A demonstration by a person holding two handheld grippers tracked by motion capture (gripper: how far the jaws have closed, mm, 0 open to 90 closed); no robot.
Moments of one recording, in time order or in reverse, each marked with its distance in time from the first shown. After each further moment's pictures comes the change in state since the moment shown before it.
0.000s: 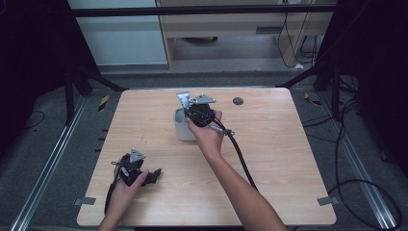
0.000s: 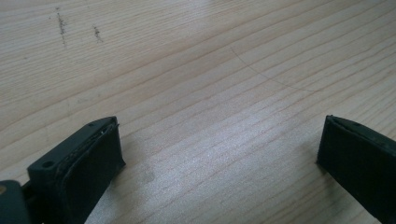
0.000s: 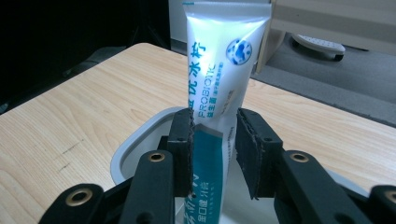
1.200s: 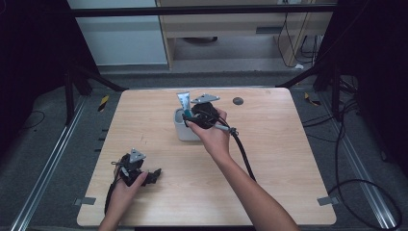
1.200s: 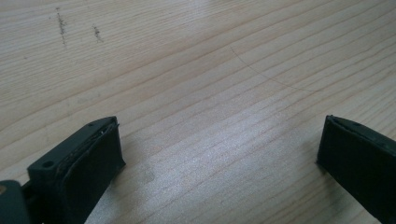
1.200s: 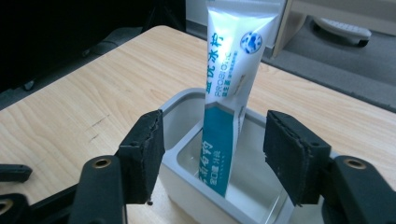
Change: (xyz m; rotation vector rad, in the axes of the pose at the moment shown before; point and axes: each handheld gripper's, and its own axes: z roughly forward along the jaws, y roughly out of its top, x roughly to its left) left arm 0.000 0.000 0.000 -0.001 -0.001 -0.004; right arm -0.001 0.009 -0.027 0.089 0.075 -0.012
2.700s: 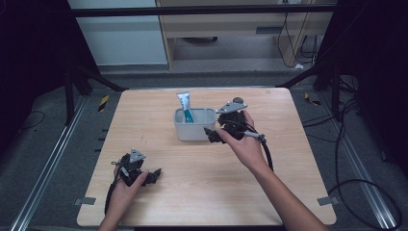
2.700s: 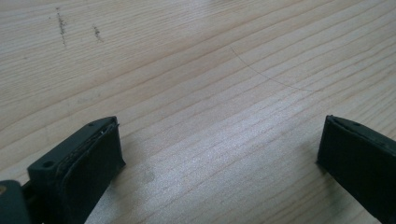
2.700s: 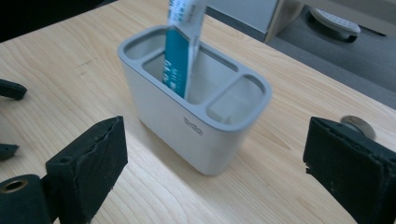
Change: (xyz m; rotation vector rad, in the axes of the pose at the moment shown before) left arm 0.000 0.000 0.000 0.000 0.001 0.001; right arm -0.040 -0.032 -0.072 0.070 -0.012 -0.107
